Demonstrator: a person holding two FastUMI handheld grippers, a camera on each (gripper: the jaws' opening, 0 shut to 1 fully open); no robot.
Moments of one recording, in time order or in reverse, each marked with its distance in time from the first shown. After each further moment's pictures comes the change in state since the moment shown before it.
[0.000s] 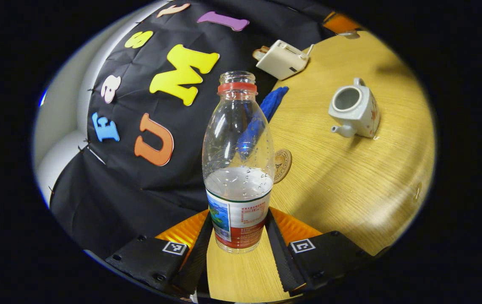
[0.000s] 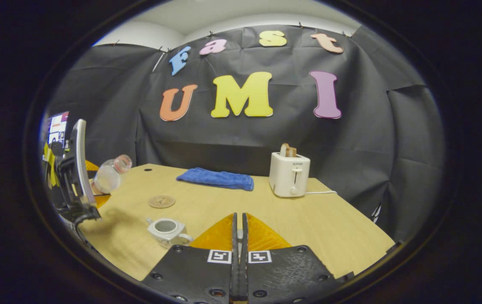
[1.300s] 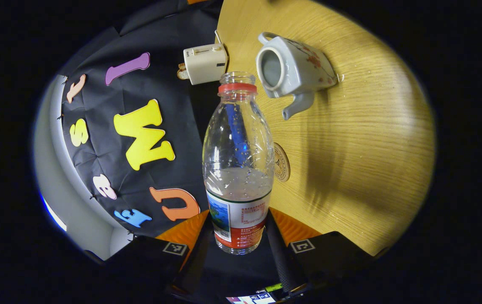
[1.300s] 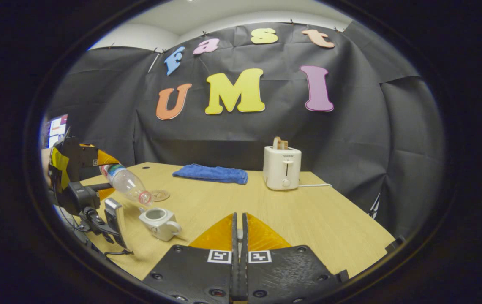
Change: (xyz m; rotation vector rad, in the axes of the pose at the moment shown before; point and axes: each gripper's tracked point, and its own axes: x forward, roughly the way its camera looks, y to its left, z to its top) left arm 0.008 0.010 0.039 0.668 -0.014 0.096; right arm -0.011 -0.024 -0.017 0.025 0.015 0.003
